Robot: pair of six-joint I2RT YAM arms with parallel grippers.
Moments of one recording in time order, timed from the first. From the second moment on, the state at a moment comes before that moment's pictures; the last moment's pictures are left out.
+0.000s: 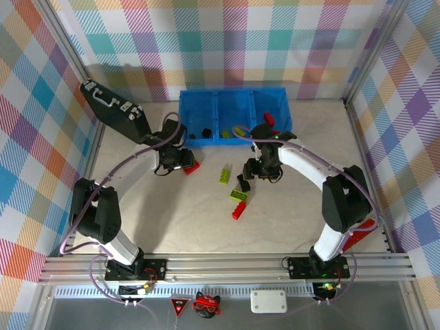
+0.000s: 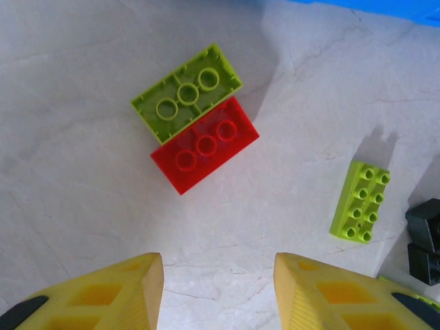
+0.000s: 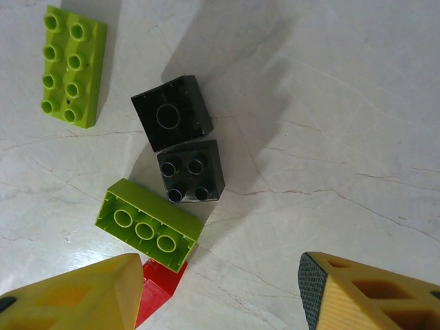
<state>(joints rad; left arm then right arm) -0.39 1.61 1.24 -0.76 0.04 -0.52 0.54 1.73 1.34 -0.97 -0.14 0.41</state>
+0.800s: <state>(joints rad) -0.39 1.58 1.19 -0.74 0.02 -0.54 0.82 1.86 1.36 -0.95 0.09 1.12</state>
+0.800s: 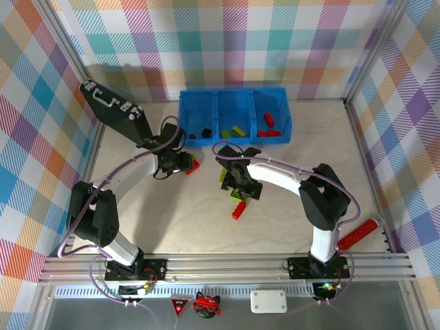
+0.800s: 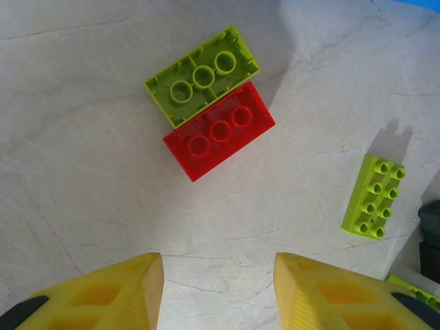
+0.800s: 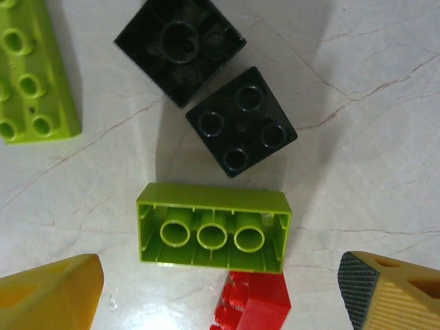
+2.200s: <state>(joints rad) -0.39 1.55 1.18 -0.74 0.00 -0.53 0.82 1.87 1.34 -0.87 0.08 1.16</state>
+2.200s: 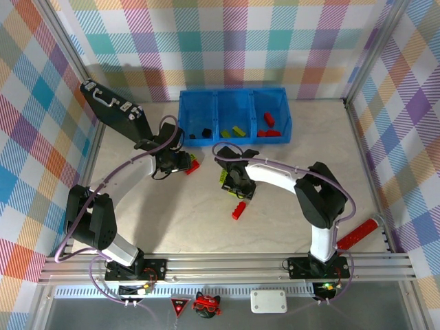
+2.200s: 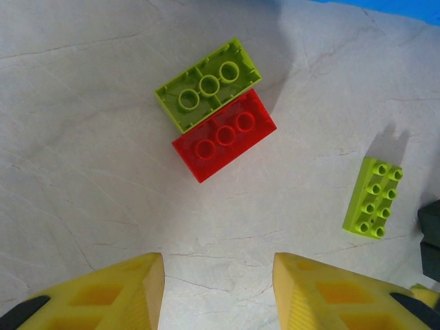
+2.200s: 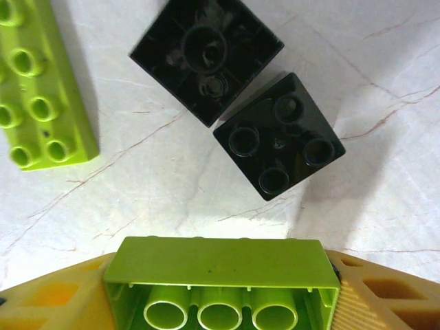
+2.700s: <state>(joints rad) -0.37 1.44 1.07 -0.74 0.00 -0.55 0.72 1.87 1.63 -0.89 0.14 0.73</state>
